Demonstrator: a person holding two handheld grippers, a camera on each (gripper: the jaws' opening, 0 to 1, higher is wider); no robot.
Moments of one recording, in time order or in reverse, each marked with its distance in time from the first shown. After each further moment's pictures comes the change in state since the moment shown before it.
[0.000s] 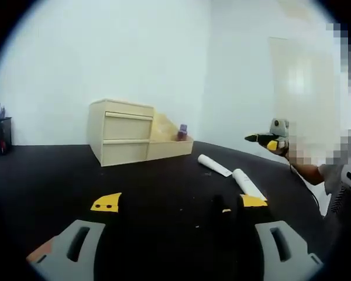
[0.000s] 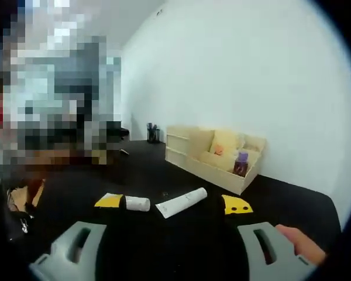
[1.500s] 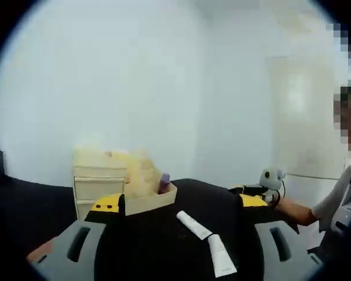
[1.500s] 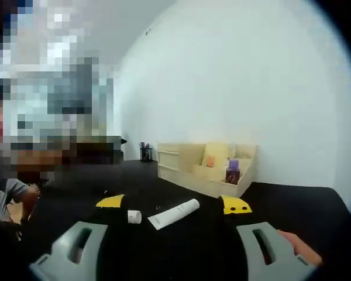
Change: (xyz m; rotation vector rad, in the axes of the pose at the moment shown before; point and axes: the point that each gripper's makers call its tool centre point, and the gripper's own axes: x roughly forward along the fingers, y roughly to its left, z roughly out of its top) left arm 0.036 -0.068 0.135 -0.044 -0.233 -0.006; right arm -0.013 -0.014 0.008 0.073 -0.178 -0.045
